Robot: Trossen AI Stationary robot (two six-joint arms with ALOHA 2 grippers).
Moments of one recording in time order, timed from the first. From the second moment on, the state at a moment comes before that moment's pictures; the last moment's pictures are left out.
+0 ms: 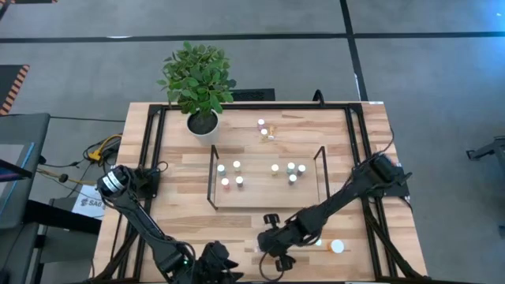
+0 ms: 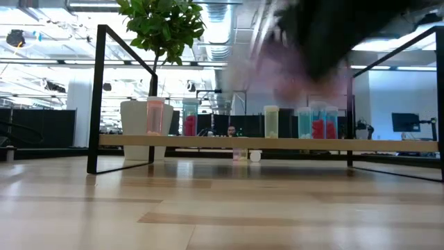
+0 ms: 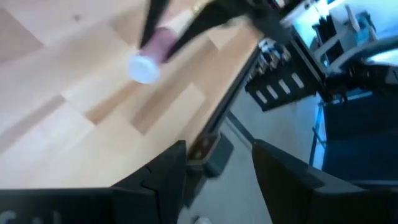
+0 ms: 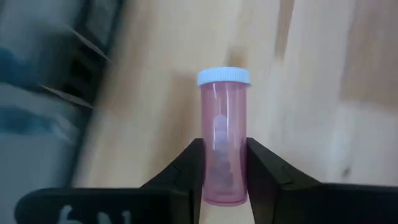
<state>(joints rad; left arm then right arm) -0.88 1.94 1.46 -0.34 -0.67 -1.48 0.55 1.99 1.41 -0.39 0.04 0.36</state>
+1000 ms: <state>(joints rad) -0.57 1.94 1.46 0.24 -0.62 -1.19 0.73 1.55 1.41 -0.77 0.35 0.65</state>
